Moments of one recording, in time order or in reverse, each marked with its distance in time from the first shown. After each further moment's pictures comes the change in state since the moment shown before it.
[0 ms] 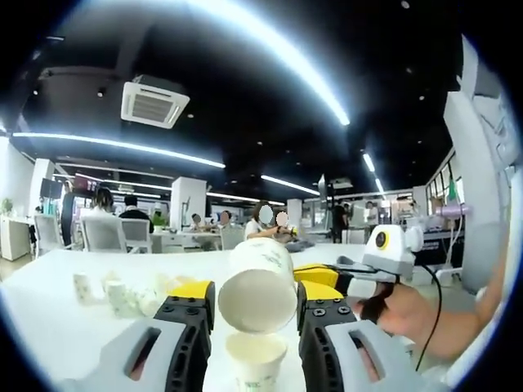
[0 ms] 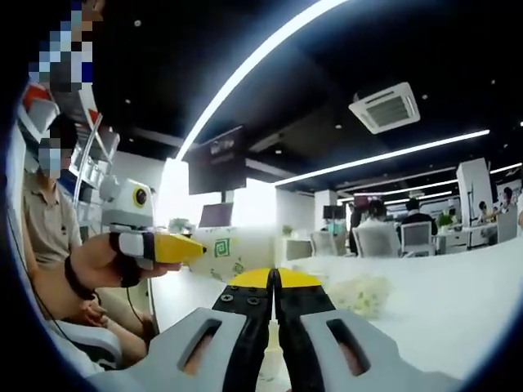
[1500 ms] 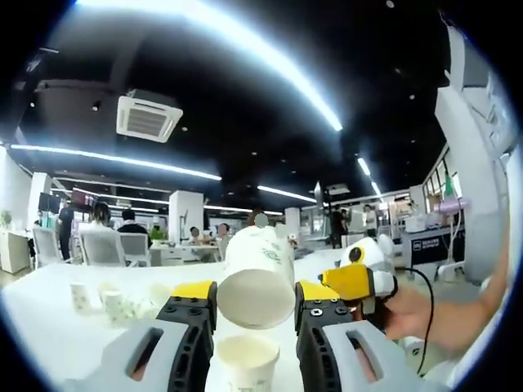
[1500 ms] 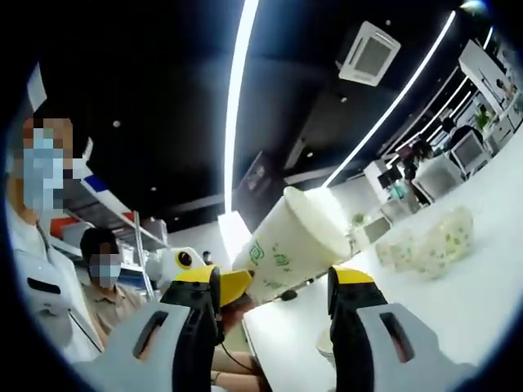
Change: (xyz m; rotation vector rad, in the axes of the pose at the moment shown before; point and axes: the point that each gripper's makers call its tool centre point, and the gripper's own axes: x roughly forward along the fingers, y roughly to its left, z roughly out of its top) left arm 0.000 -0.014 -0.001 0.059 -0.055 -0.012; right arm 0.005 0.042 0.001 0.537 -0.095 0.292
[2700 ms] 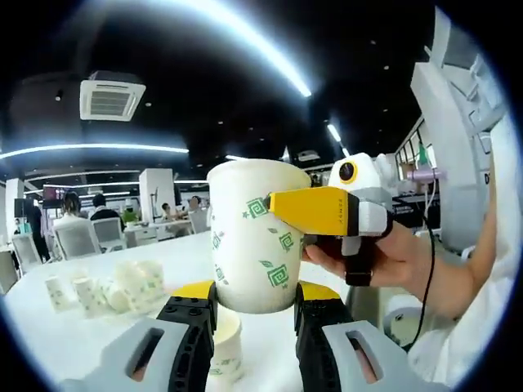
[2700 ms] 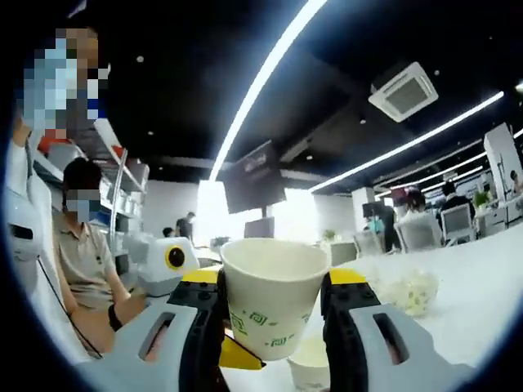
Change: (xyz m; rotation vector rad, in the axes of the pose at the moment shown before) left arm 0.008 -0.042 -0.040 0.046 0.157 -0.171; right arm 0.003 0.026 0.016 -0.442 0.102 -0.085
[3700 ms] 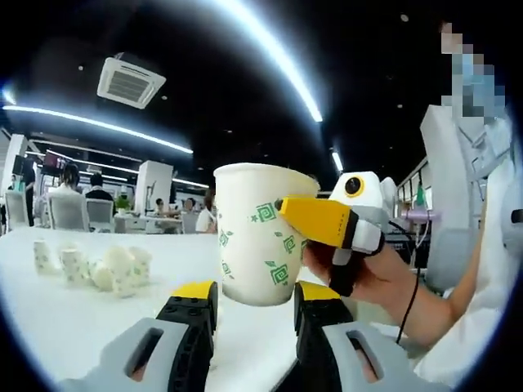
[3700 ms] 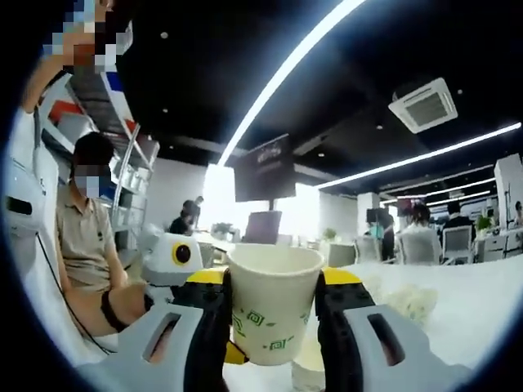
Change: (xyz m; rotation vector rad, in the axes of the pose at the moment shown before) left arm -0.025 -0.003 0.002 -0.179 -0.078 -0.002; right arm 0.001 0.011 0.004 -0.039 0.010 0.038
